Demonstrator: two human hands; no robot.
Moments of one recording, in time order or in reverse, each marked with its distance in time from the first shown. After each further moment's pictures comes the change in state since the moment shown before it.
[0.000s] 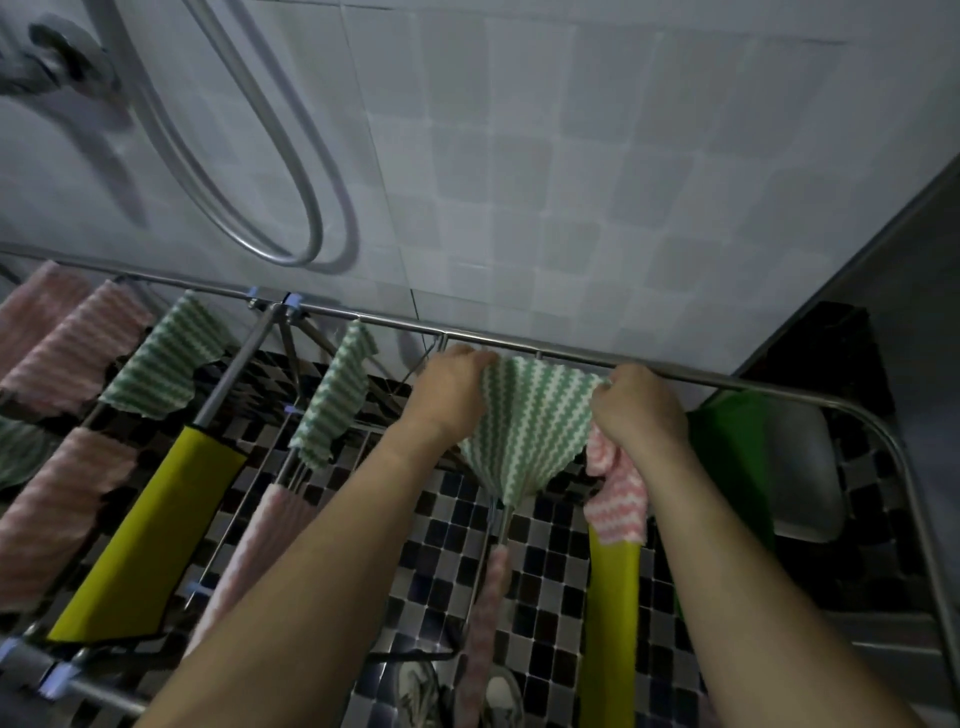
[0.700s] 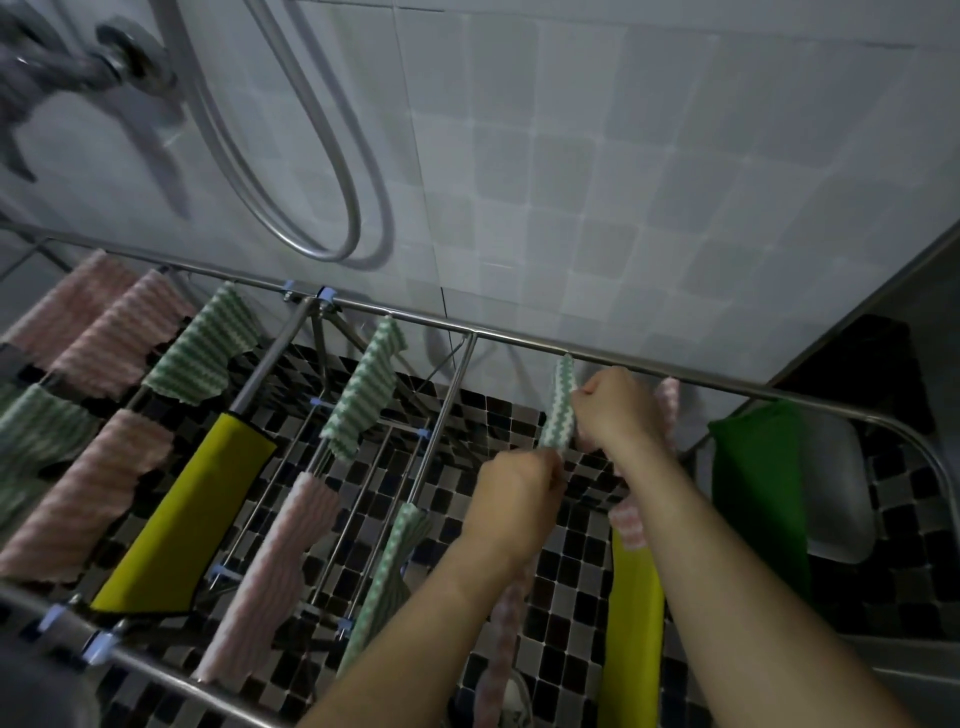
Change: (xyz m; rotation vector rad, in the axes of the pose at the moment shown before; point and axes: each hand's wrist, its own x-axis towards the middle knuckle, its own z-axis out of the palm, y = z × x) left_hand -0.081 0.039 0.051 -0.120 0.069 -0.021; right_hand -0.008 -0.035 0.019 0.052 -0.092 -0.060
